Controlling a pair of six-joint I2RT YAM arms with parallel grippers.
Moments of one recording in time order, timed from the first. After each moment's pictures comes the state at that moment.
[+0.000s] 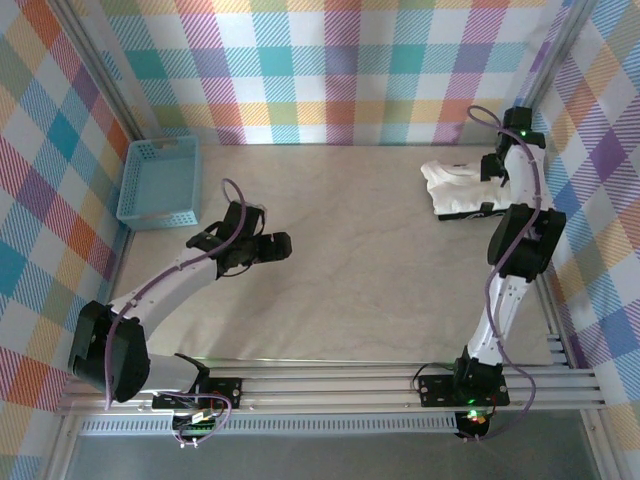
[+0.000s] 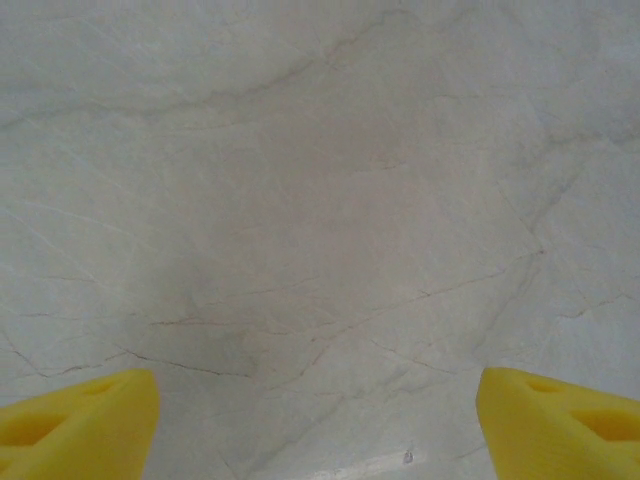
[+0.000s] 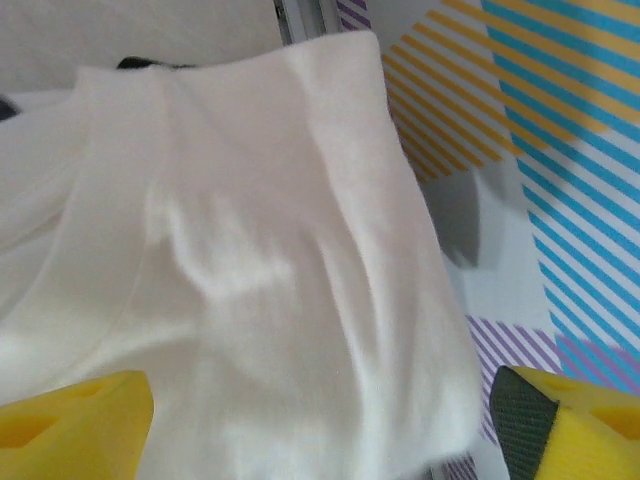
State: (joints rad) left arm -0.44 1.34 0.94 -0.50 0.03 -0.50; right arm -0.21 2.20 2.12 -0.94 0.32 -0.15
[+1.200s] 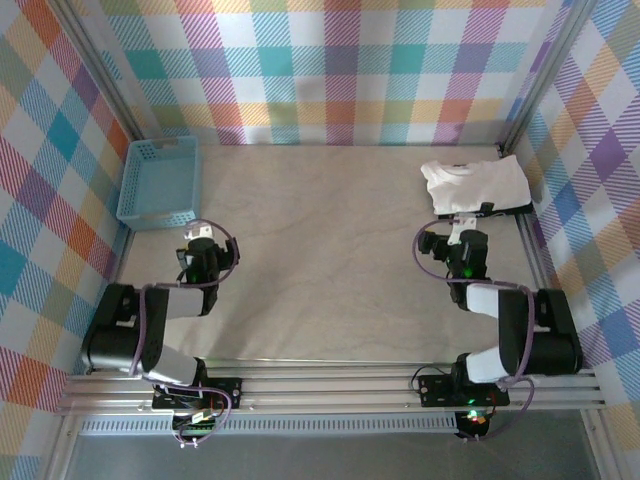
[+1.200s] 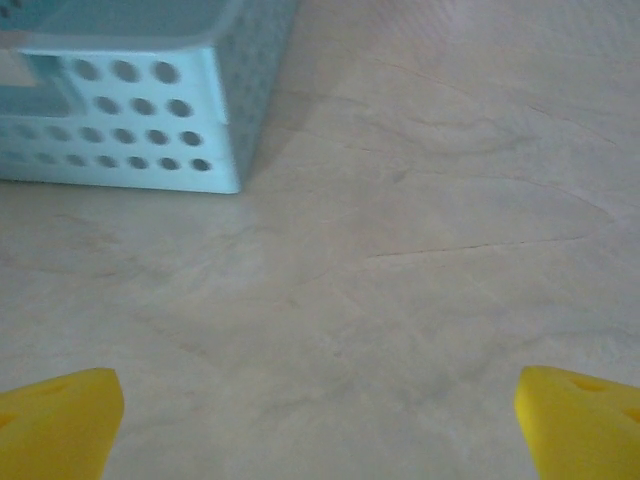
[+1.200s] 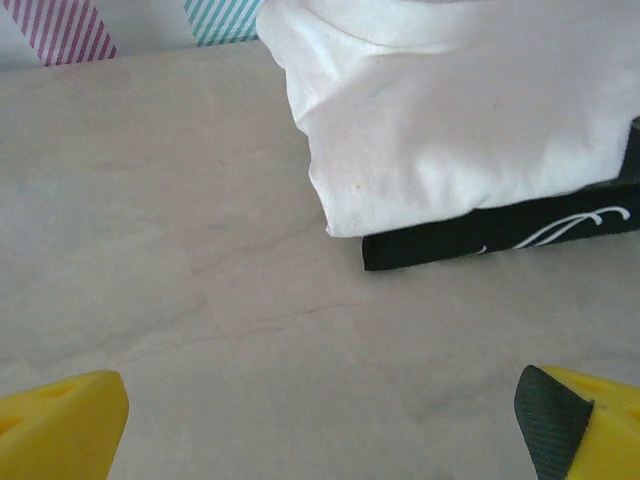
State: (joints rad) left arm -0.10 1.52 0.38 0.65 -0.29 -0.15; right arm 0.01 1.46 0.37 0.68 -0.01 0.10
